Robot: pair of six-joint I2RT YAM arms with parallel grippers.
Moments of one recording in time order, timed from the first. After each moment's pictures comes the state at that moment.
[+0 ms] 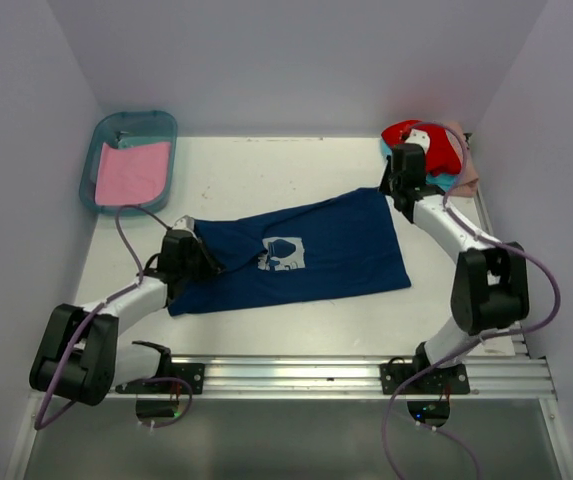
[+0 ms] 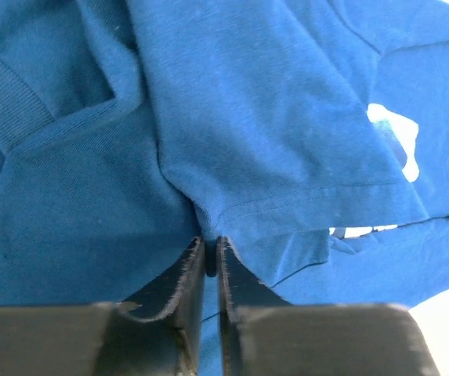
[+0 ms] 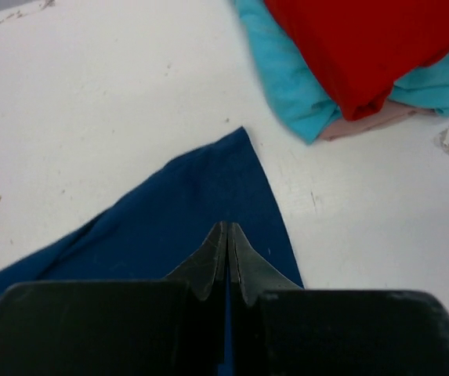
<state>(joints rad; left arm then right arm) -0.24 1.25 0.42 0.06 0.13 -0.73 0.22 1.56 1.11 -0.12 0.33 0.32</state>
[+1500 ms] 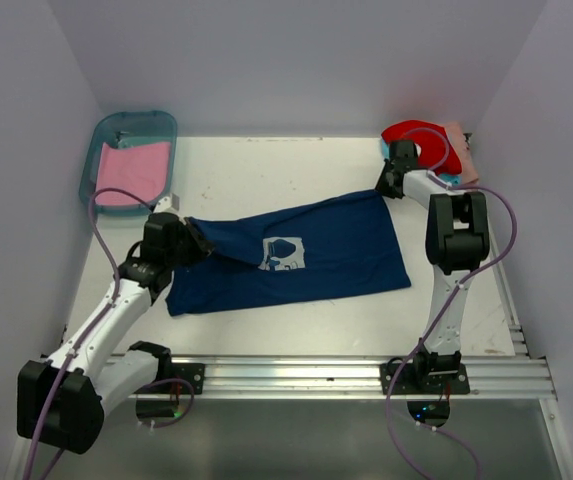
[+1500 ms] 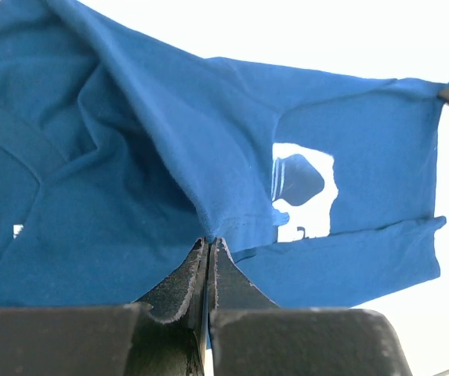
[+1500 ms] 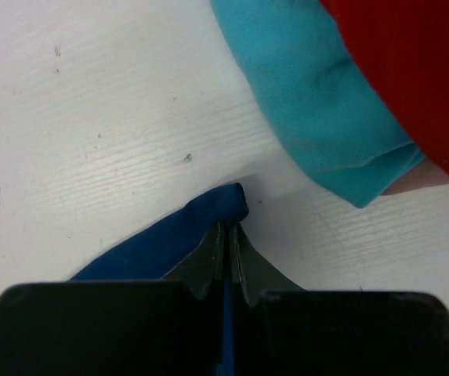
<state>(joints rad) -0.24 0.99 0.61 -0.26 0.06 -0.69 0.07 2.17 1.56 -0.27 0.13 0.43</state>
